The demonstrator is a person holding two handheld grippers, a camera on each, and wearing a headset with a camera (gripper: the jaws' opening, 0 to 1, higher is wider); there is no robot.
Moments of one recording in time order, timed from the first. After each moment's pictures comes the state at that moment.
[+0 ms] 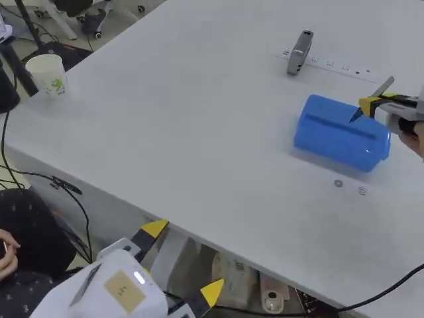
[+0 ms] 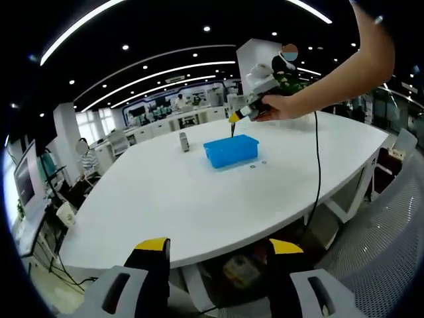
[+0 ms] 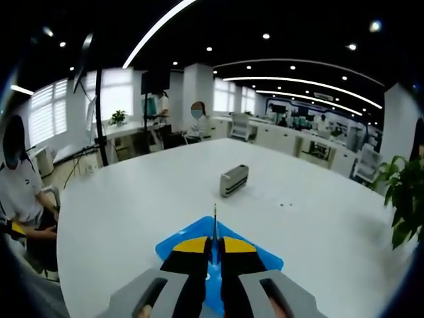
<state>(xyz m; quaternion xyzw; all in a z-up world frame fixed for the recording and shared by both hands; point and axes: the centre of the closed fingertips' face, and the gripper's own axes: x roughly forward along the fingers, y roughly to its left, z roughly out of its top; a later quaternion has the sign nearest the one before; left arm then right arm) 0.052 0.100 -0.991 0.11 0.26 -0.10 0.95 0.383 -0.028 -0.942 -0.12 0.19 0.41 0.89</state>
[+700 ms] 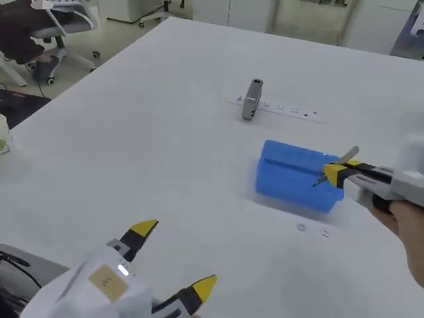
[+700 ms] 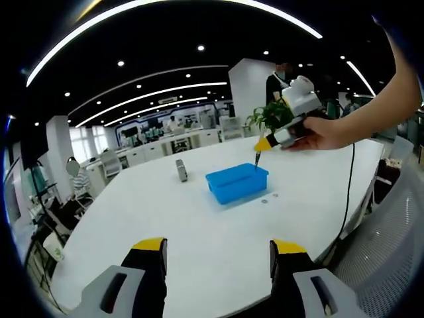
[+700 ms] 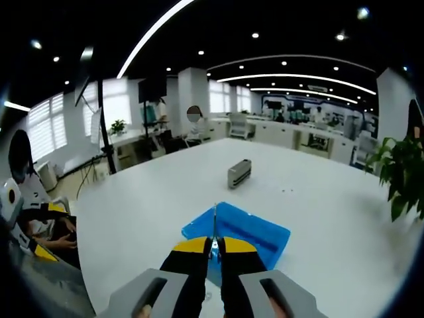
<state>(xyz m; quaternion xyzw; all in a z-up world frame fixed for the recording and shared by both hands) 0.139 0.112 -0.964 0.11 0.18 -0.14 0.97 0.318 -0.043 -0.946 -0.07 0.21 0.40 0.89</state>
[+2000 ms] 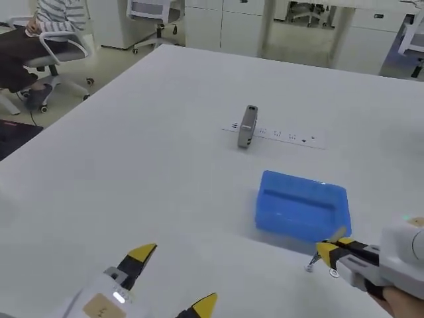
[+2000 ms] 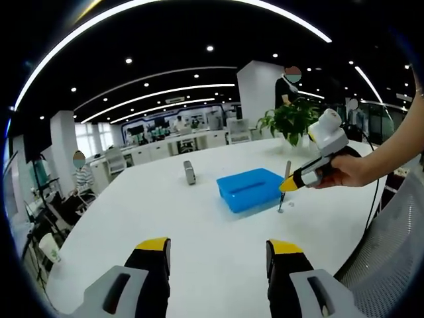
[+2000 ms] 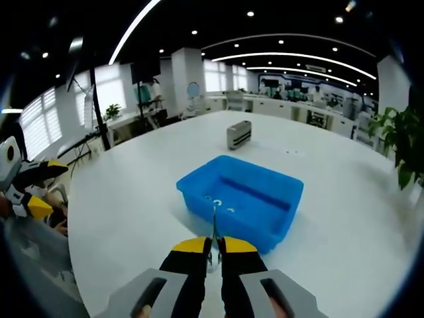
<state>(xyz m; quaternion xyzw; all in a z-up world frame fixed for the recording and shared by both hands) 0.173 0.120 -0.965 0.09 0.18 -0.12 0.97 0.314 -0.051 -1.021 -0.08 0.28 0.39 0.88</state>
